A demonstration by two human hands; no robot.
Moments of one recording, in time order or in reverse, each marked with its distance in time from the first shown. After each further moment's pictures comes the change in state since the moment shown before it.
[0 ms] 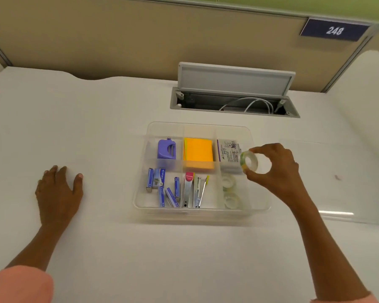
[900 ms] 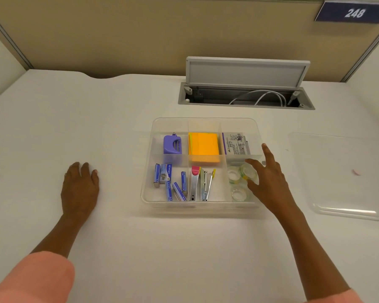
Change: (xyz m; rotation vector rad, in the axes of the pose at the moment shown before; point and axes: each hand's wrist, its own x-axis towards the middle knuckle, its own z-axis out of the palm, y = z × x) left_hand -0.014 0.018 0.000 0.158 0.018 0.077; right_hand -0.012 0.020 0.049 -0.174 -0.130 -0.046
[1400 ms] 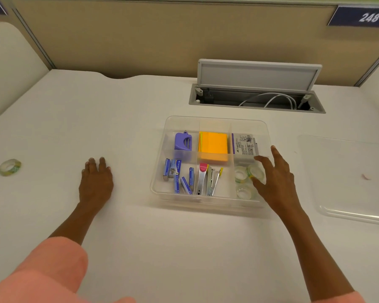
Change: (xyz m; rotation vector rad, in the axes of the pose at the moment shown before) left_hand -0.001 -0.002 0.001 0.037 -0.206 -0.072; right_hand -0.009 -0.006 -0.002 0.031 0.059 0.000
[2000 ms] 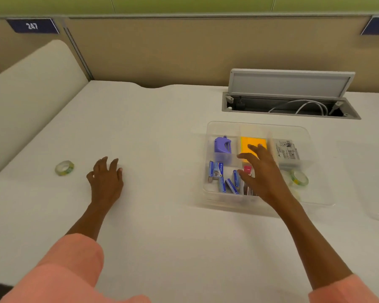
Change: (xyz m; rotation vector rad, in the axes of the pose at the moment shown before) left_hand 0.017 -0.088 -0.048 0.025 0.110 0.058; right_hand 0.001 -0.130 0.033 0.143 -0.045 -0.214
